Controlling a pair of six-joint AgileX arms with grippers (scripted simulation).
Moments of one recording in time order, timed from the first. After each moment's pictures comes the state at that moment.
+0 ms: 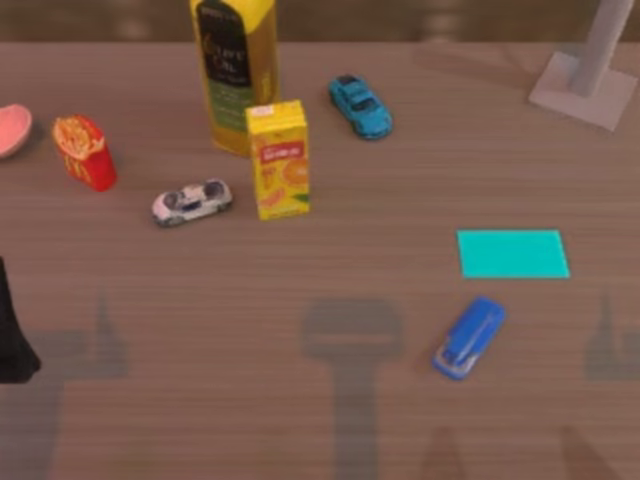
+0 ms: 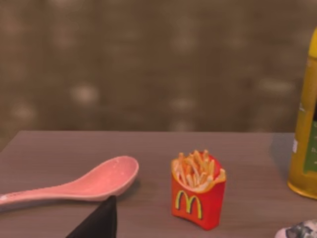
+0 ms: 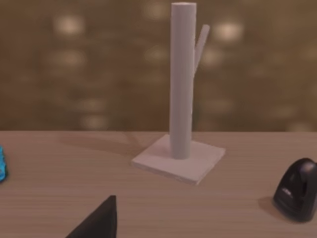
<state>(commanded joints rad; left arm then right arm) 0.00 0.00 0.00 0.00 0.00 0.00 0.00 0.00 0.00 0.00 0.00 0.00</state>
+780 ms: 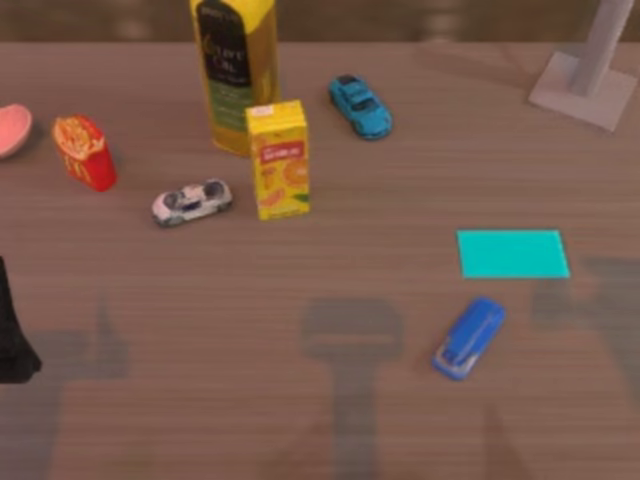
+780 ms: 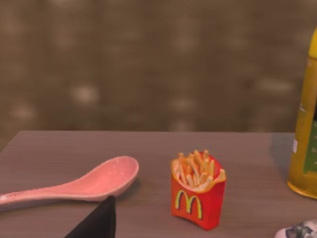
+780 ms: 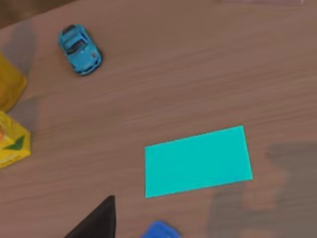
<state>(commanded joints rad) 0.00 0.00 0.00 0.00 0.00 0.00 0.20 0.67 0.56 -0.43 0.00 0.44</state>
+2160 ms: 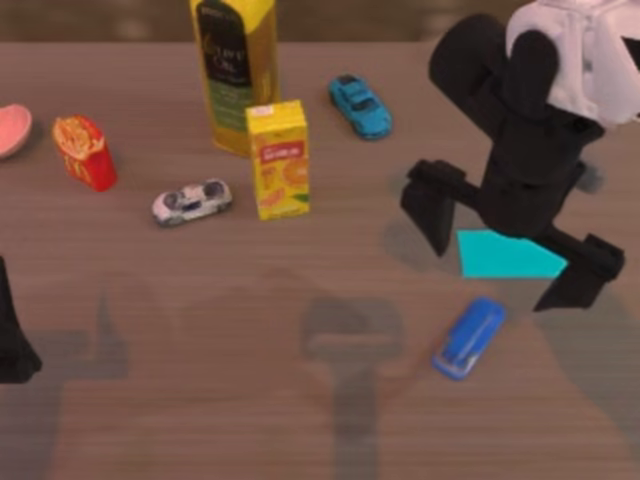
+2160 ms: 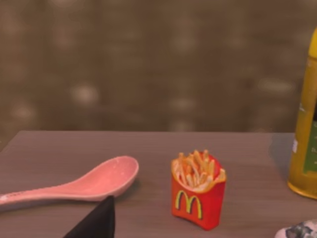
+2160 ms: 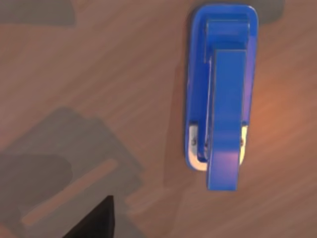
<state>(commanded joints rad) 0.00 0.00 0.00 0.00 0.00 0.00 0.53 1.92 1.51 -1.16 0.00 1.19</state>
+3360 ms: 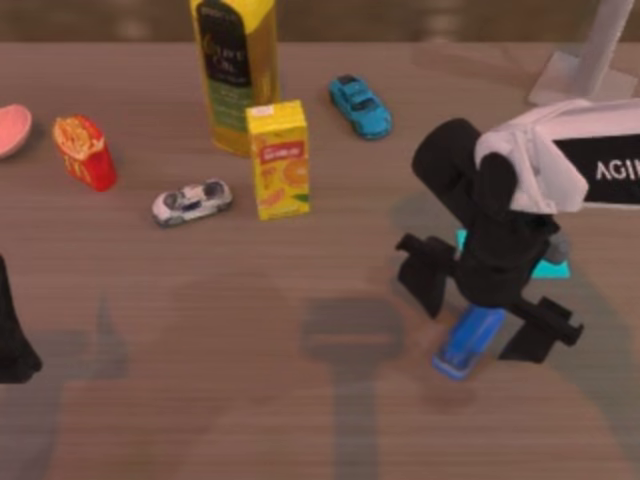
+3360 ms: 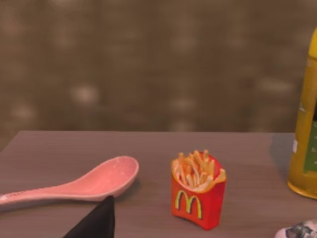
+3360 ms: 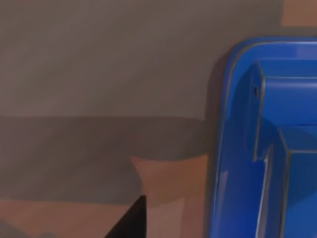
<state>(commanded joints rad) 0.00 0.00 0.00 0.00 0.00 0.00 0.54 2.05 1.28 -0.80 0.00 1.20</state>
